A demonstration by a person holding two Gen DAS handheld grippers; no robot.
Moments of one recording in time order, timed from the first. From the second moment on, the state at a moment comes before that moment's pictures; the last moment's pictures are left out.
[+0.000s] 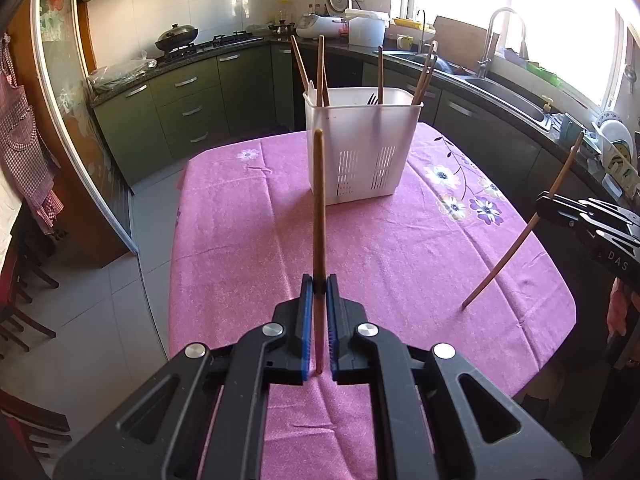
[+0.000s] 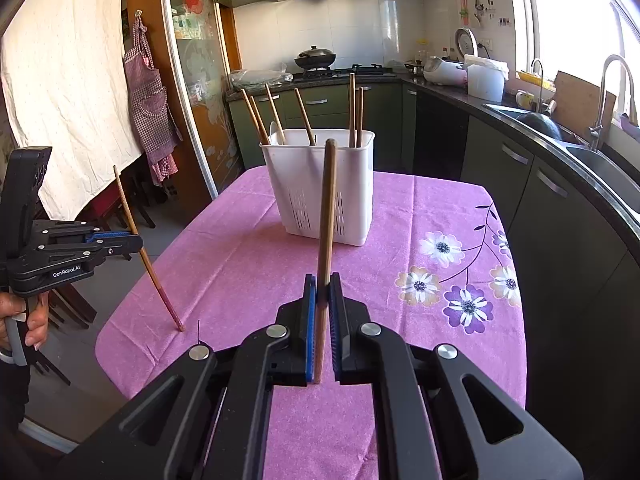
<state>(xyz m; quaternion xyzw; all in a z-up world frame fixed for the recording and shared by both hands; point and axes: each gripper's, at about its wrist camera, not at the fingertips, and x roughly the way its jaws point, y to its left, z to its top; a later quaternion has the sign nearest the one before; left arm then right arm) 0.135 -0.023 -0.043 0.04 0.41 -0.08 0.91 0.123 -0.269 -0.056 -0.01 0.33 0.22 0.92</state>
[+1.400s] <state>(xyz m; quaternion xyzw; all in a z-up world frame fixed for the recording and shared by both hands) 0.294 -0.091 0.105 0.02 0.26 -0.09 0.96 0.131 -0.291 -0.016 -0.01 0.31 0.24 0.92</state>
